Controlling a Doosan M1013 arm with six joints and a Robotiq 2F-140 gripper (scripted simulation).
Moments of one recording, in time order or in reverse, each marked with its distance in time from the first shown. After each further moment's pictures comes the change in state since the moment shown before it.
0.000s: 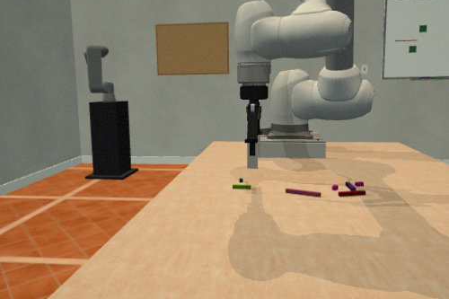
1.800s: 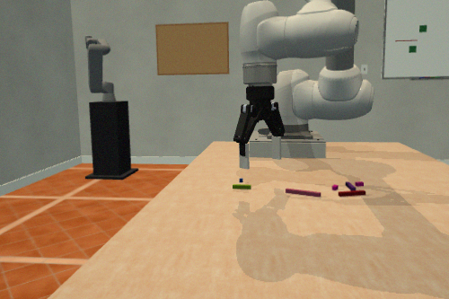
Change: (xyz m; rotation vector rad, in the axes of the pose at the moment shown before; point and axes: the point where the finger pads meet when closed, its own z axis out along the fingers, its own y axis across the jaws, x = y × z) arm -0.020 -0.004 0.002 -0.004 -0.017 0.600
